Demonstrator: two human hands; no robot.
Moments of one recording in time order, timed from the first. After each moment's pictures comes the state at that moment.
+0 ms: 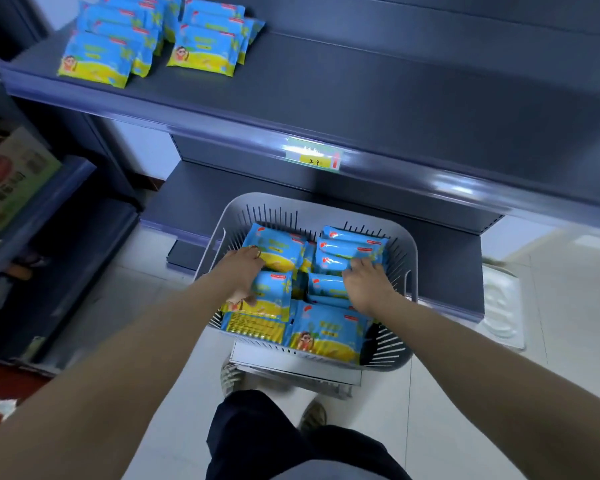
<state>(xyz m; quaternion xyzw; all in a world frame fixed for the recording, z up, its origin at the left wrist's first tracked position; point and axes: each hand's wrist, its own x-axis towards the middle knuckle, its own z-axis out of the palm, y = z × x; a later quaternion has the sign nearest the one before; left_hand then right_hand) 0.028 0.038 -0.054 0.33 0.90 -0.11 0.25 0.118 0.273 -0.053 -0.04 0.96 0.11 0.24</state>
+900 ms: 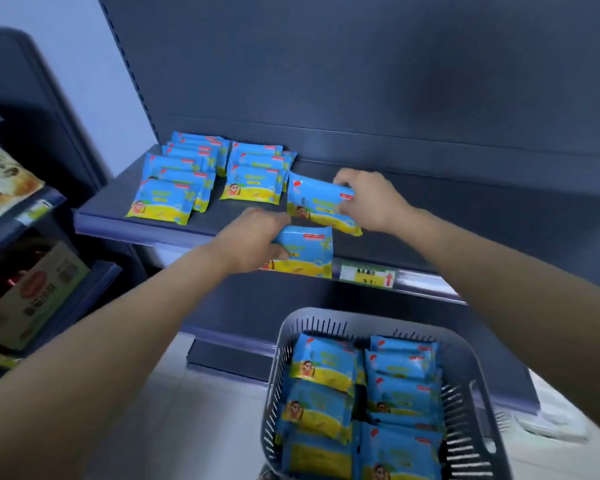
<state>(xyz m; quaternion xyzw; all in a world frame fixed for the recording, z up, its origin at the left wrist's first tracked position) -0.119 0.007 0.170 0.39 0.92 0.11 0.03 -0.090 0.216 0.192 0.03 0.98 -0.19 -0.06</state>
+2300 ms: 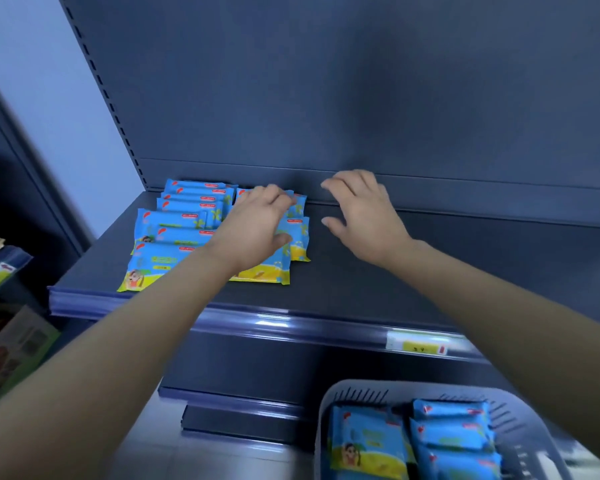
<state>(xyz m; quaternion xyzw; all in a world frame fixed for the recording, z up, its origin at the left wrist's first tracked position) -0.272 -0.011 0.185 0.43 0.88 0.11 -0.14 -0.189 0.166 0.197 -0.01 0.97 -0.05 -0.22</state>
